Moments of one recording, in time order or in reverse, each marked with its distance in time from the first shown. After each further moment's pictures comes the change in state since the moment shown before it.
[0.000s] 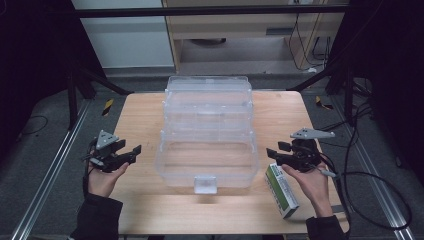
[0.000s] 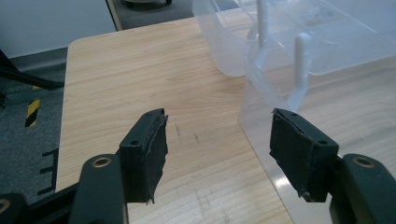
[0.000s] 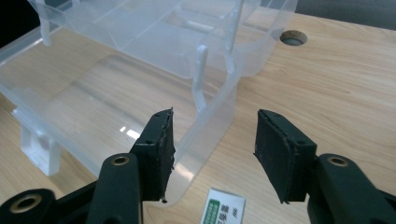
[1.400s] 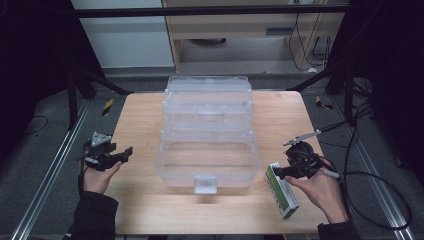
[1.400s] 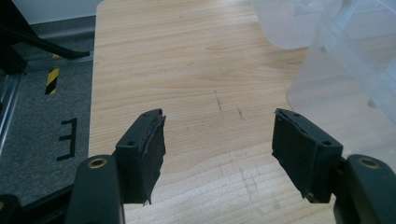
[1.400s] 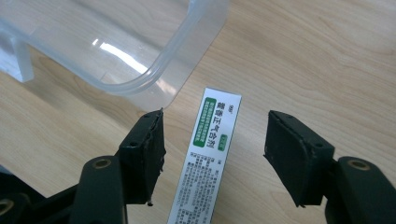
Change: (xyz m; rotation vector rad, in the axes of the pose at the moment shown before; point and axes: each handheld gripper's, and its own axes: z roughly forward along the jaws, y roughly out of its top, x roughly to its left) left arm 0.032 -0.018 0.018 0.088 0.072 -0.050; right arm 0.015 0.001 -0.009 0.404 -0.098 -0.026
